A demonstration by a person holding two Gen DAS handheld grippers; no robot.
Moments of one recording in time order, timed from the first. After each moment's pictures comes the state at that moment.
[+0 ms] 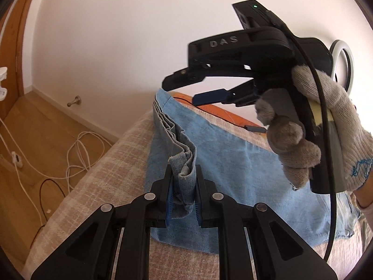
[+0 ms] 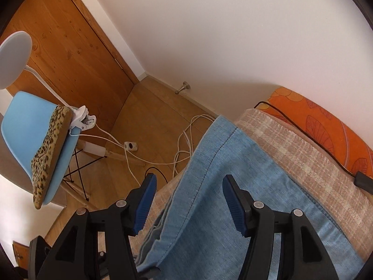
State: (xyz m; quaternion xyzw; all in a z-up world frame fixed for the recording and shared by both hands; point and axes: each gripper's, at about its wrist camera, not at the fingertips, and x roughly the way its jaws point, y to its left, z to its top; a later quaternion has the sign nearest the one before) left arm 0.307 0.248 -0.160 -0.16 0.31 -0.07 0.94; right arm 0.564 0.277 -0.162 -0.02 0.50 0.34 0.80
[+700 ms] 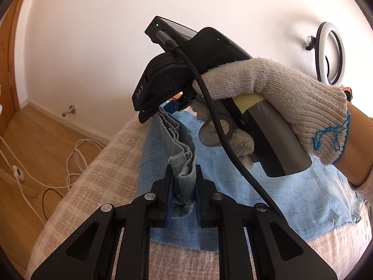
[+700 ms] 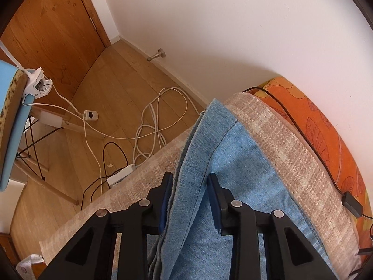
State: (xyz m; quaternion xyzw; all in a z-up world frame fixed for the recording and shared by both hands) left arm 0.300 0.226 -0.156 -0.12 0.31 -0.08 0.94; right arm 0.587 0.319 -0.202 -0.15 0.54 0.26 0.79
